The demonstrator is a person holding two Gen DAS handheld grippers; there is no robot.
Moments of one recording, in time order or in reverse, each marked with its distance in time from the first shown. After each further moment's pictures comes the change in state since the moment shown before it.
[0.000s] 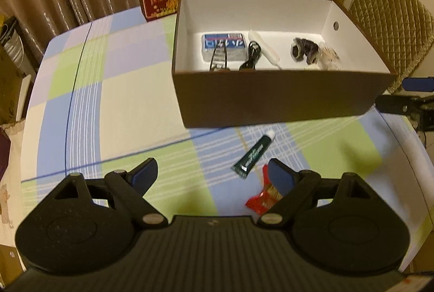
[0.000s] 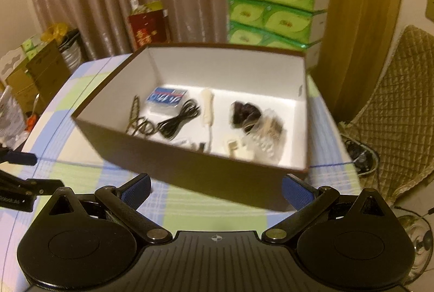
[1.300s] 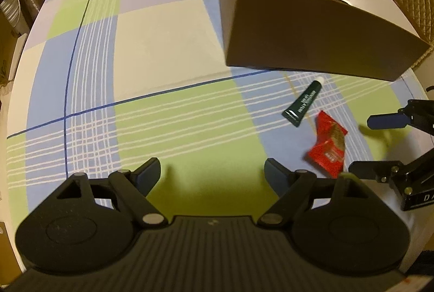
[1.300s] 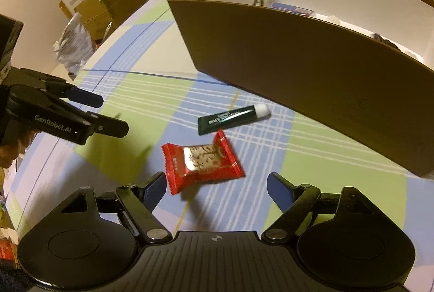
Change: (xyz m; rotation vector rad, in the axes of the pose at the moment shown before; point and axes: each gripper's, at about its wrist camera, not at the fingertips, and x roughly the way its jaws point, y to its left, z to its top) left arm 0.050 0.066 -0.040 -0.058 0.138 -0.041; right arm 0.081 0.081 -0.064 -0.176 0.220 0.308
